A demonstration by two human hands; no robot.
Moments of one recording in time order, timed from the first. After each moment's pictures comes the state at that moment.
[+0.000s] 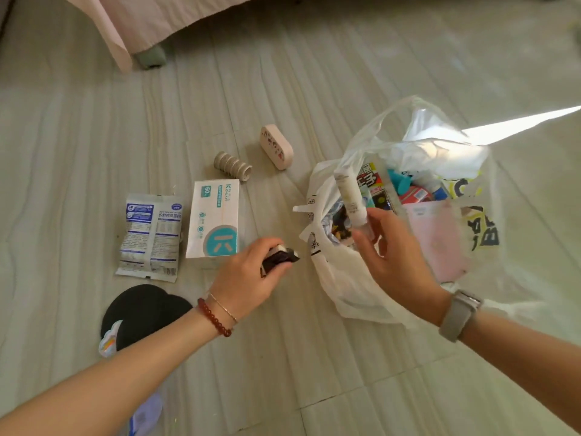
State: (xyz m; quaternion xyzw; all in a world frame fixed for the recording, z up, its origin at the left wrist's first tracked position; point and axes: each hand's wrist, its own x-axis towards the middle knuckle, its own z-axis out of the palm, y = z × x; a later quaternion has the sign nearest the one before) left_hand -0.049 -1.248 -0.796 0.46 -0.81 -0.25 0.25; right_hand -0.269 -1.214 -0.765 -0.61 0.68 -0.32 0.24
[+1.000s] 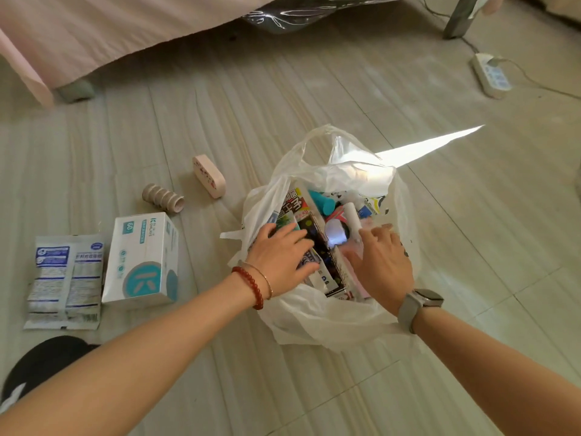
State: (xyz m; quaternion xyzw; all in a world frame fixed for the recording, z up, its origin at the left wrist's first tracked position) left_hand -0.207 -1.288 -0.782 0.35 -0.92 -0.14 -0.04; right_hand -0.373 -1.218 -0.779 -0.52 0.84 -0.03 0.12
